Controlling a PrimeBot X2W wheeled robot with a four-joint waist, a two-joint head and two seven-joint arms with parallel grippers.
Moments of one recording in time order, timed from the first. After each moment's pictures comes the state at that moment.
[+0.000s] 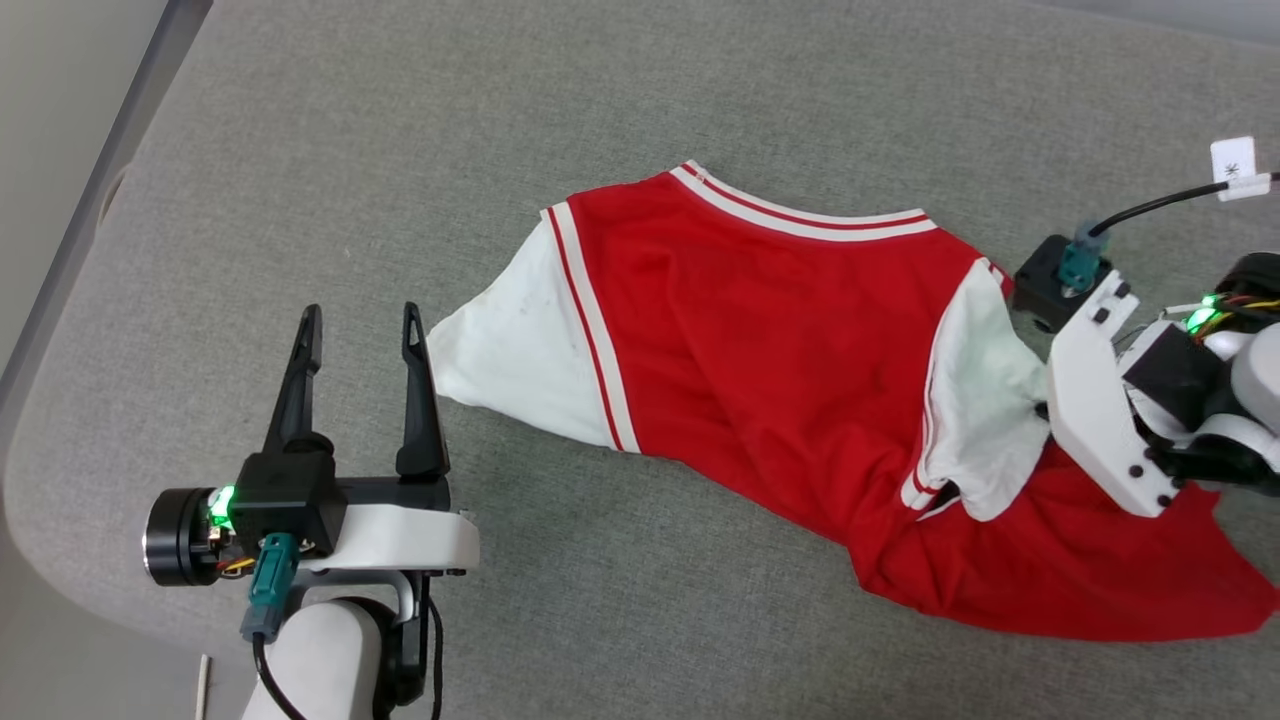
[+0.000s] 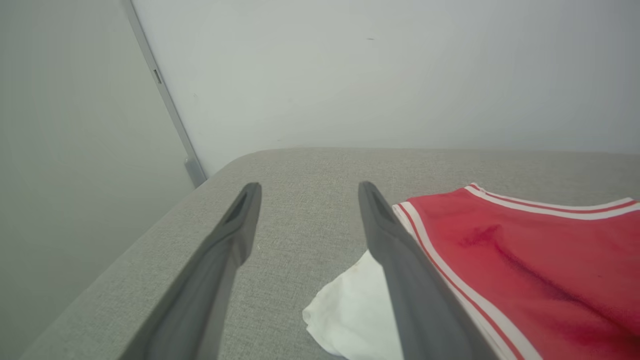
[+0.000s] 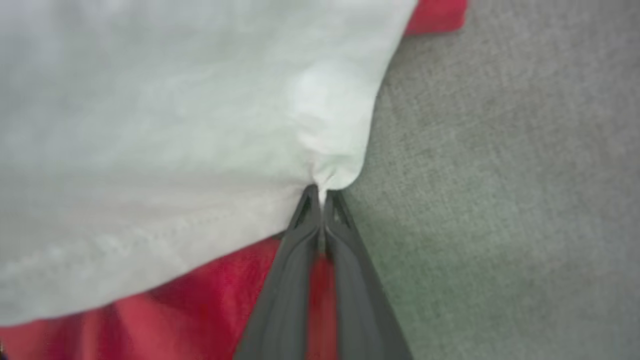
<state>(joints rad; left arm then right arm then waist) -0.21 0.12 -0.16 -0.01 -0.11 0.21 -0.26 -1.03 -0.81 1.20 0.26 0.90 0.13 0.83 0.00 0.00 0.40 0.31</state>
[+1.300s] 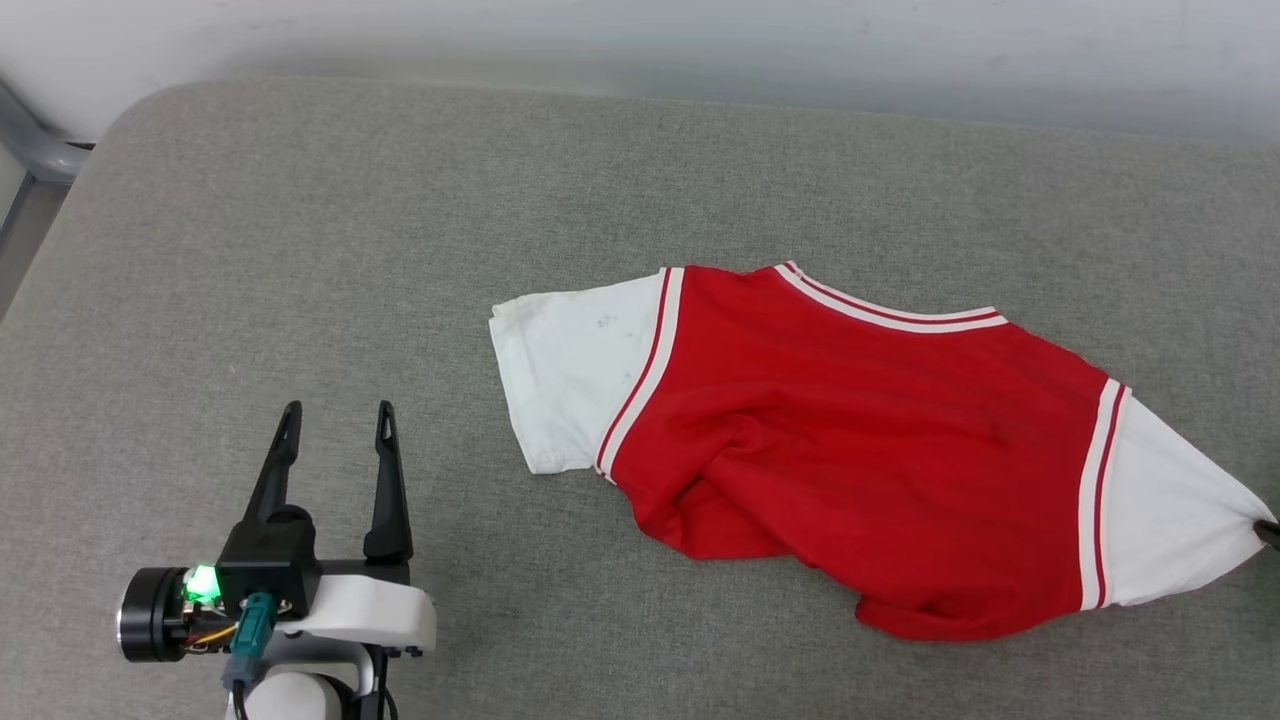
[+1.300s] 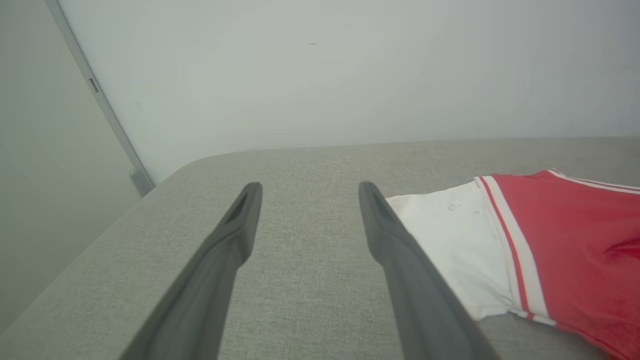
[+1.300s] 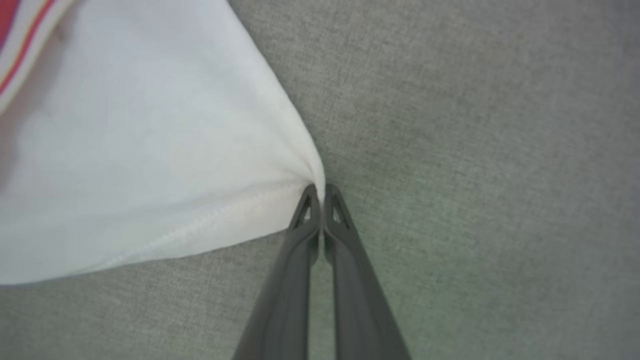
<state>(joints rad) -0.09 0.12 -0.06 0.06 -0.06 0.12 -0.26 -0.66 -0.96 1.04 0.63 1.13 0.13 0.28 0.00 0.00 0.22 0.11</state>
